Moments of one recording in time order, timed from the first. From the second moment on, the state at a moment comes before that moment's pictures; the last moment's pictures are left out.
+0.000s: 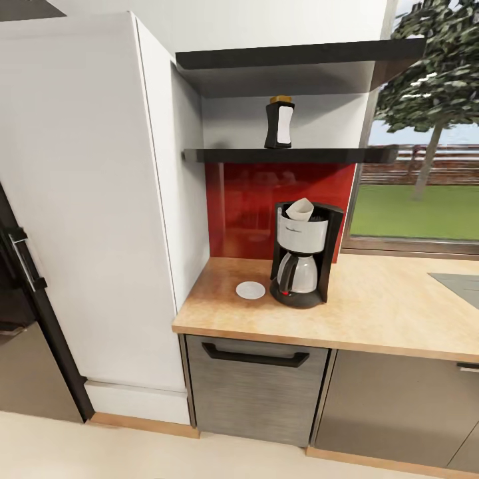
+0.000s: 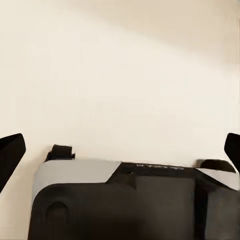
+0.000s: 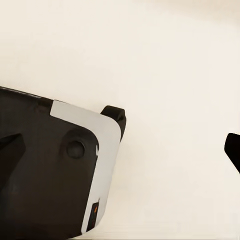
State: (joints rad) left arm 0.01 -0.02 0.08 -0.72 0.12 0.36 -0.10; right arm -0.30 -0.43 0.34 0.05 -0.21 -0.07 0.74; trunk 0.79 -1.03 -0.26
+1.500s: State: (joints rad) left arm -1.09 -0.17 -0.11 -1.42 0.36 0.99 -0.71; right arm -0.29 -0.43 0.34 0.05 -0.21 -0.07 0.73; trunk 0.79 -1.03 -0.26
